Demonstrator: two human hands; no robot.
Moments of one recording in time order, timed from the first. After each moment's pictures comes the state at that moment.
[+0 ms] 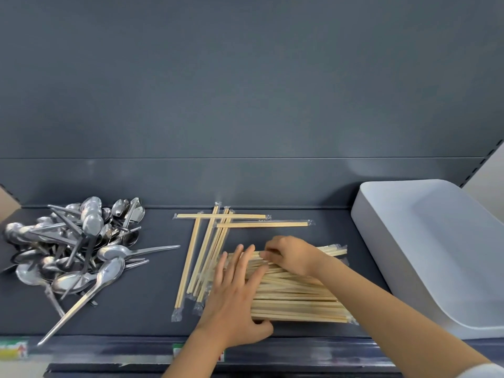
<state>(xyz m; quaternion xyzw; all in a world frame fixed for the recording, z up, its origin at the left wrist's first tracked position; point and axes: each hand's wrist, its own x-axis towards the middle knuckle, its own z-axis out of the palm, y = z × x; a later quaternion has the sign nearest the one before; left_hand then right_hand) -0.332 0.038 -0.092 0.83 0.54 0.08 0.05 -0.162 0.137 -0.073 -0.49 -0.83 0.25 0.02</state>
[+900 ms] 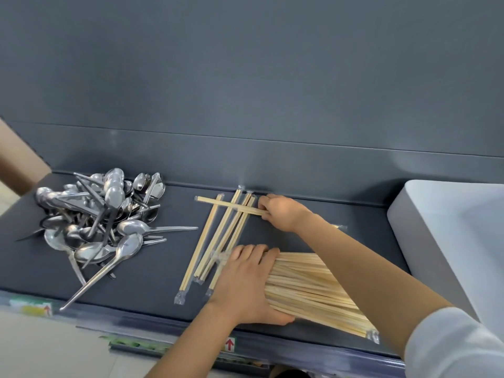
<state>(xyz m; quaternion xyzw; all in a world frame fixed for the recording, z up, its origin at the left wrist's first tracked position) -0.338 0.063 -0.093 0.82 0.57 0.06 0.05 -0.225 0.229 -0.083 -0.46 -0.88 0.13 -0.05</state>
